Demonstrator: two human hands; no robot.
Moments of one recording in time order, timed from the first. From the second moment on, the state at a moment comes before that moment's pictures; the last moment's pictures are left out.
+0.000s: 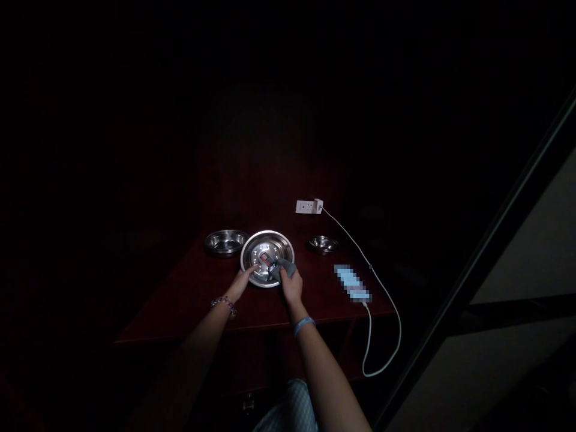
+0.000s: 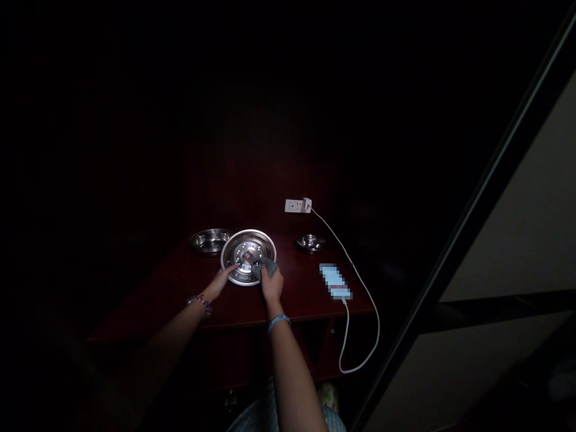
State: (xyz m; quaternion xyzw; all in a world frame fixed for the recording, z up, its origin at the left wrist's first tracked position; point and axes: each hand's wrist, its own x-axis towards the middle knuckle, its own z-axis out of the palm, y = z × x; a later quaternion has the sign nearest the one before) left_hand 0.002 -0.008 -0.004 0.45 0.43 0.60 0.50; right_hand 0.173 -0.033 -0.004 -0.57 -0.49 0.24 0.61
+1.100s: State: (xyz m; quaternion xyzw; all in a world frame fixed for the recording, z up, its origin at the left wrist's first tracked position) left_hand 0.001 -0.010 -0.001 0.48 0.38 0.61 0.49; right_hand 0.175 -0.037 0.002 -0.59 -0.42 0.17 0.67
